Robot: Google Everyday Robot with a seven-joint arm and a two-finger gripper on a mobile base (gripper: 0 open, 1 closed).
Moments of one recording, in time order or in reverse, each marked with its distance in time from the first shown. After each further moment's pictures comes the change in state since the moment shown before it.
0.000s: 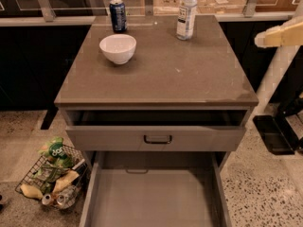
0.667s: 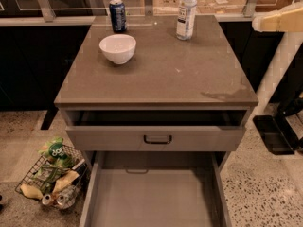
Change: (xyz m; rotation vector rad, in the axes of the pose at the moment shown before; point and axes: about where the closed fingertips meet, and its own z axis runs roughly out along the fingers) arm -0.027 -0.020 0.012 0.080 -0.111 0.011
